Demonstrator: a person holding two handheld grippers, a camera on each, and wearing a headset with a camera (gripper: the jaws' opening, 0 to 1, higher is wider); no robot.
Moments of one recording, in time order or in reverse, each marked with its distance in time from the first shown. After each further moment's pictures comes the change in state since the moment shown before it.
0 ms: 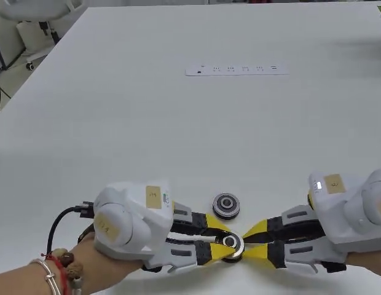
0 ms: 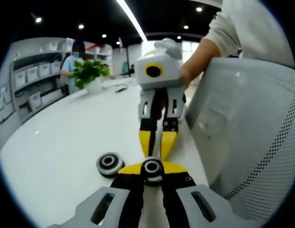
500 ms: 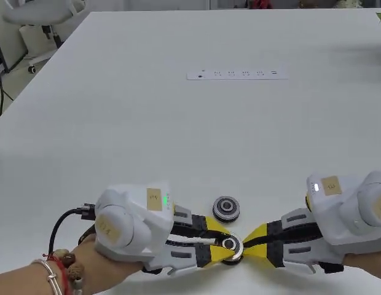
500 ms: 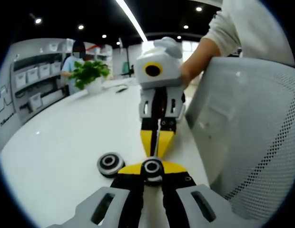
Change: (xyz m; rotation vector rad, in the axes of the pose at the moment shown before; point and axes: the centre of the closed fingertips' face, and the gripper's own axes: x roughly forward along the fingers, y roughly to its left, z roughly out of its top) left arm -0.002 0.000 -0.001 0.008 0.000 0.006; right arm 0.001 -0.001 0.000 -0.003 0.019 -0.015
